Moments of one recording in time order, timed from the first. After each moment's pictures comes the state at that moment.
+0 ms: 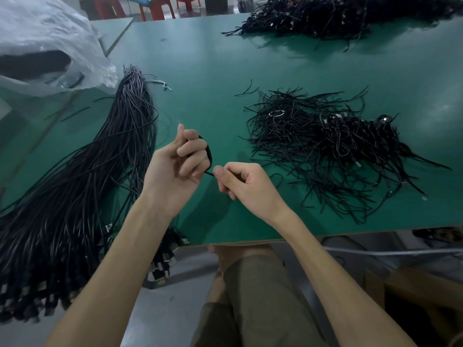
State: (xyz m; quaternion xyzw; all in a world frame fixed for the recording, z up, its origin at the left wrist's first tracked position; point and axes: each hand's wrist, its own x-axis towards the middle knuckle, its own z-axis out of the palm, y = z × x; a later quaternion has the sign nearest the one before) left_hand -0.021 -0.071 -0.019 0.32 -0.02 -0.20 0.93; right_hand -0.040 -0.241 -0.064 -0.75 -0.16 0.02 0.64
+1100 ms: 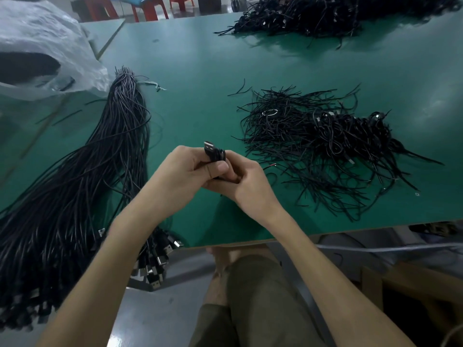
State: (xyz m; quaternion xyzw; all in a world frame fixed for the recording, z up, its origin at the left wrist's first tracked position) left_hand -0.040 -0.084 0.005 0.85 -0.19 -0.08 0.49; right_hand -0.038 -0.237 -0.064 -0.68 -0.15 -0.01 0.71
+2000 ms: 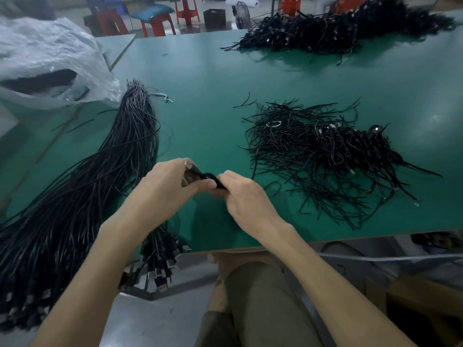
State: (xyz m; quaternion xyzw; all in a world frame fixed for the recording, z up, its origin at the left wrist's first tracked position) left_hand -0.034 -0.048 -0.005 0.96 -0.09 0.01 0.25; right_hand -0.049 -0.230 -0.061 -0.90 -0.21 -0.09 0.37
